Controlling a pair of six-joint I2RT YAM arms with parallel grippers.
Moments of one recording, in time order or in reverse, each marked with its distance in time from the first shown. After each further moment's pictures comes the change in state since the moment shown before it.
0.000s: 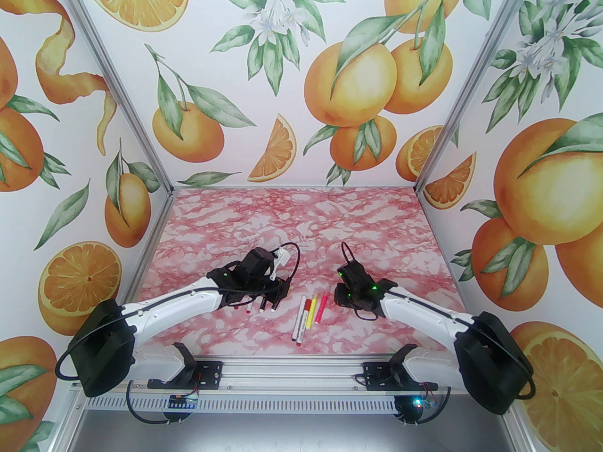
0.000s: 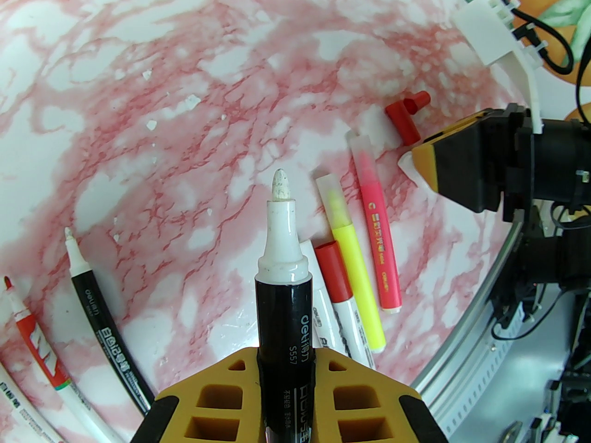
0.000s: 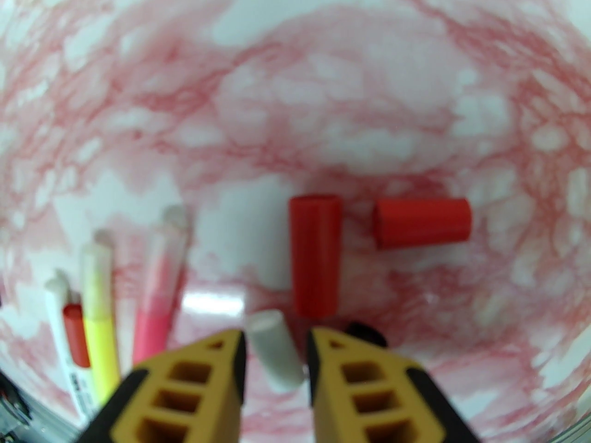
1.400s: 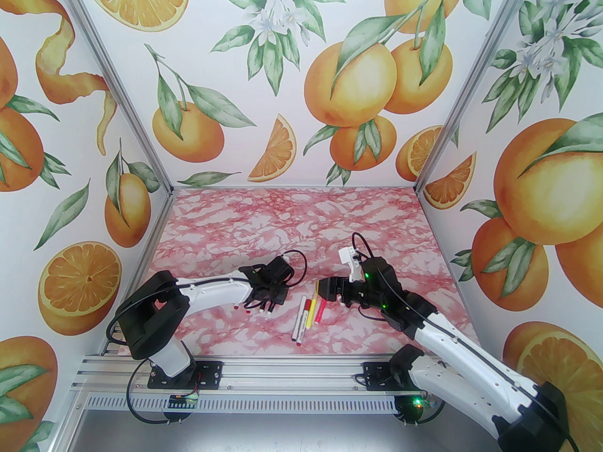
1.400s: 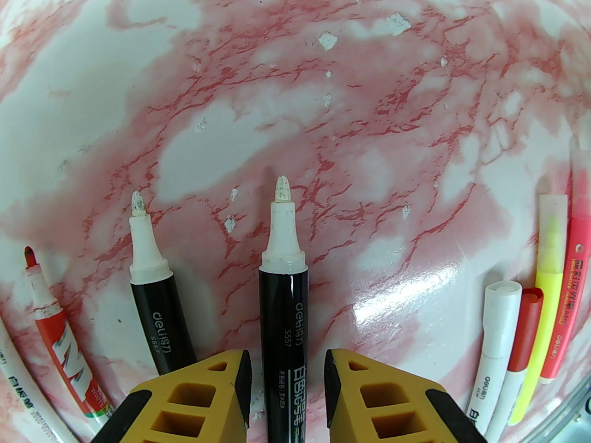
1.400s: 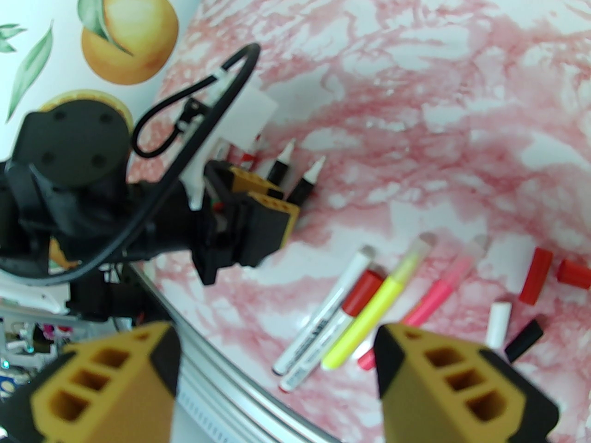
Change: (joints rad) left arm -0.064 0.297 0.088 -0.082 -0.343 -0.105; right arm 0.006 -0.346 0.011 0.116 -0.422 -0.046
